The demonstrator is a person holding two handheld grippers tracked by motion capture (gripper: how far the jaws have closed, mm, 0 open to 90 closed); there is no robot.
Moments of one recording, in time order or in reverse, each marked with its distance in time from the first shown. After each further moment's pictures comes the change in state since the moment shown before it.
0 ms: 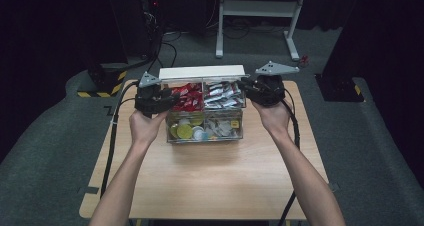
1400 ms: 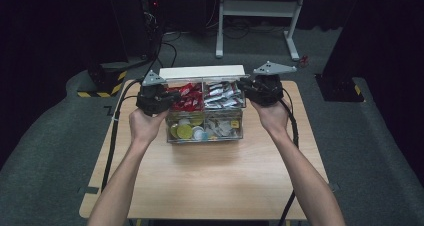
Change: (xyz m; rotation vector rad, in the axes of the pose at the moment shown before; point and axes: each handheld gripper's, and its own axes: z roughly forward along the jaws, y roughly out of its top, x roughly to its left) left arm -0.007 0.009 -0.005 0.036 -0.066 0.075; right arm 0.000 0.000 0.005 0.018 -0.007 -0.002
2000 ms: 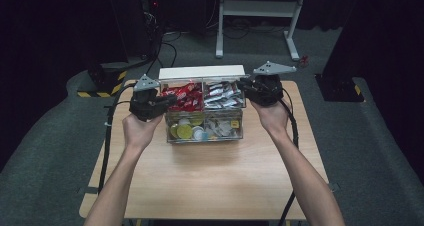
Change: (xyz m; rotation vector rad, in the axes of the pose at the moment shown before) left arm -0.001 -0.009 -0.019 -0.012 -0.021 -0.004; right arm 0.000 0.000 0.000 0.000 -0.003 -0.001
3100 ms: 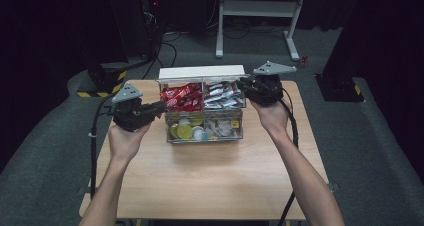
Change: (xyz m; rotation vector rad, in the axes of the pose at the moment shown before) left arm 0.002 -0.019 -0.042 -0.048 -0.034 -0.011; right arm 0.000 0.000 0.000 -0.004 0.000 -0.002
